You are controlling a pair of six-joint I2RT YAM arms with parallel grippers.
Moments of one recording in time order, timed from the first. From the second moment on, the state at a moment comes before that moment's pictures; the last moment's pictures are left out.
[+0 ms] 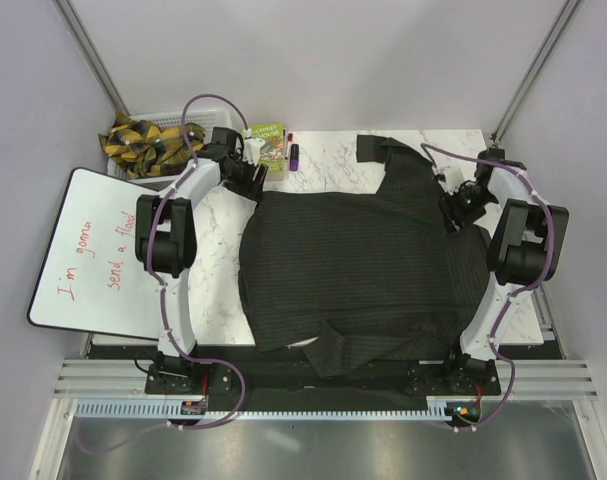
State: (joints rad) left arm -0.16 2.18 1.75 -0.57 0.28 0.31; right arm -0.23 2.02 1.52 -0.90 -0.27 -0.80
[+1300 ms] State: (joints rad) left arm -0.14 2.11 1.70 -0.43 0.53 0.45; right arm -0.17 2.46 2.06 -0.32 -0.38 -0.36
